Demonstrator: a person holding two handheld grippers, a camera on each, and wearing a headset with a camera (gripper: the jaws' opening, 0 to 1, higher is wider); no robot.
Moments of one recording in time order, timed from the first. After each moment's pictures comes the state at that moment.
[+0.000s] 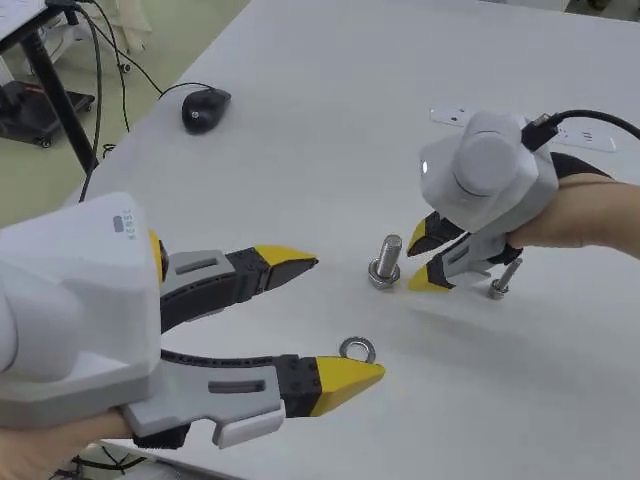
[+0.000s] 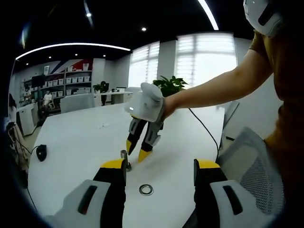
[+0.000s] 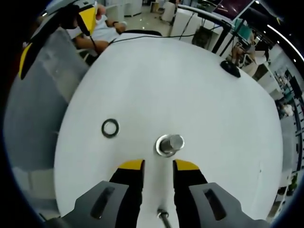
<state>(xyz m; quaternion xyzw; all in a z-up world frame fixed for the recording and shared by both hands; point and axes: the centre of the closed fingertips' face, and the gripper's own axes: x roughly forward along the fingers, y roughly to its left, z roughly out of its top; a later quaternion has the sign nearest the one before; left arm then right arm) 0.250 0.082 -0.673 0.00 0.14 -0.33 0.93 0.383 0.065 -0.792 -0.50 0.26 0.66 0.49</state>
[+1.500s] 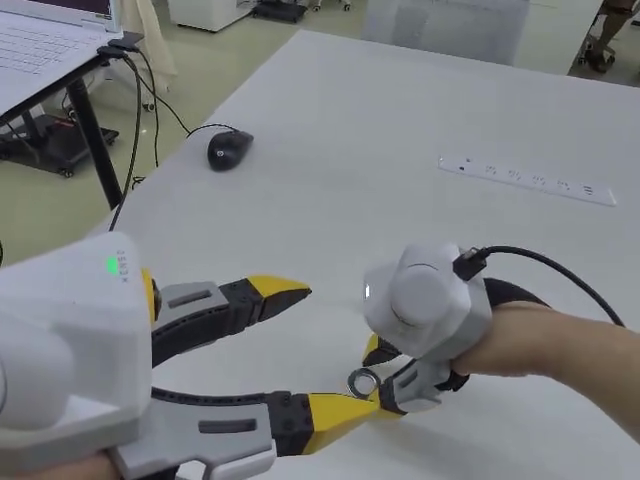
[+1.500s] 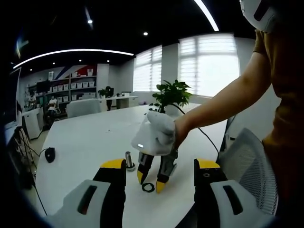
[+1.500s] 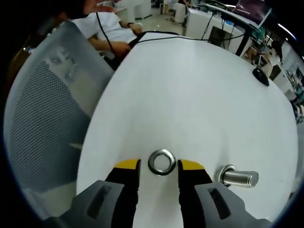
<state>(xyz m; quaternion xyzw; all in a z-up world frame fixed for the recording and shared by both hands) 0.233 0.092 -0.661 0.01 0.12 -0.30 0.94 0.290 0.081 -0.828 -0.47 0.29 0.71 0.45</state>
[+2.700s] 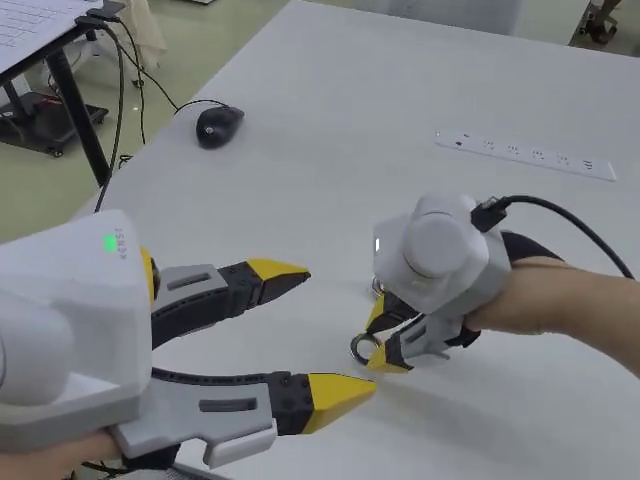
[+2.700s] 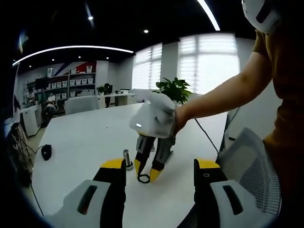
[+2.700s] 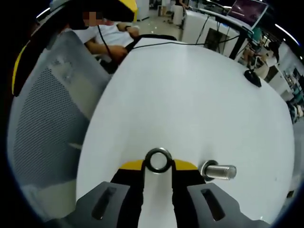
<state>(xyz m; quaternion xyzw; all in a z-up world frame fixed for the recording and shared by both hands) 0.241 0.087 -0.669 0.01 0.14 -0.31 0.94 0.312 0.079 -0.794 -0.46 0.27 0.70 0.47</state>
